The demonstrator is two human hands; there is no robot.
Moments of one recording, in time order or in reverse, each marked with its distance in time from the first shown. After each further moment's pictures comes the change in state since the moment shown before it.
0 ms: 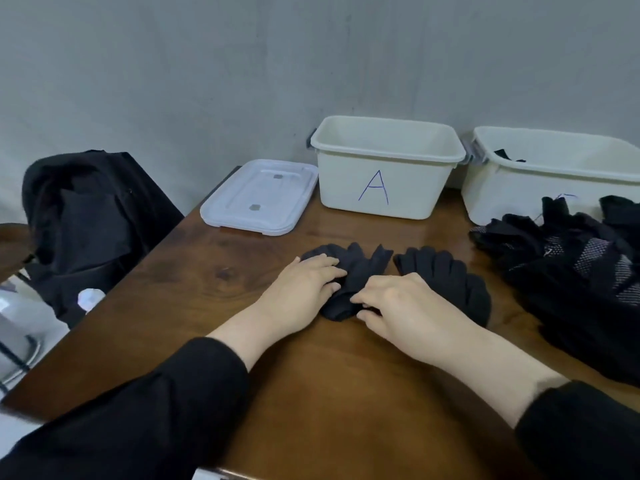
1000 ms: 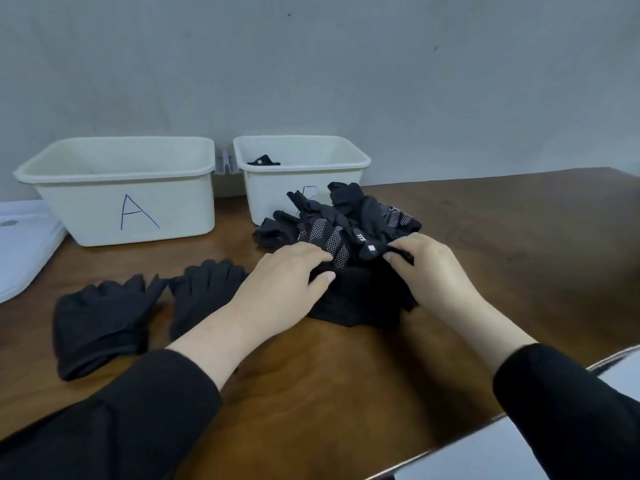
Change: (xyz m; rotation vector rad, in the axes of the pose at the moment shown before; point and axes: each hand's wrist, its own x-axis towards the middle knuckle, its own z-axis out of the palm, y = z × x) left_hand 0.073 0.273 0.049 -0.090 -0.023 0.421; right_hand -0.238 0.185 -0.079 0.113 0.520 0.848
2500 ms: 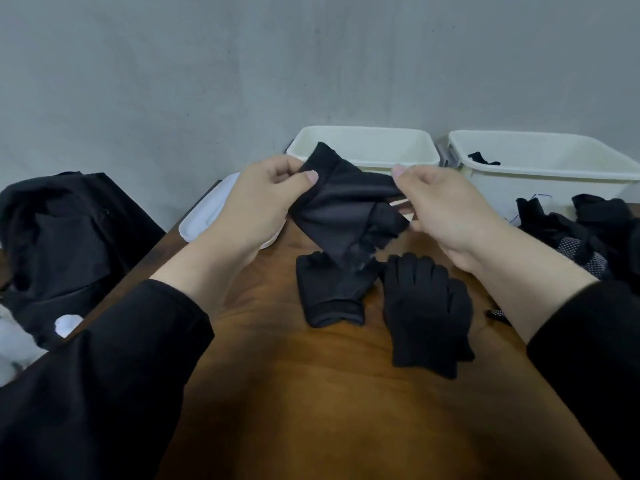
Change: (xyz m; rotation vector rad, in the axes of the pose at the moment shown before) left_hand -0.119 -0.168 -0.183 -0.723 0.600 -0.427; right_hand 0.059 -0.286 0.098 0.795 -0.427 -0.061
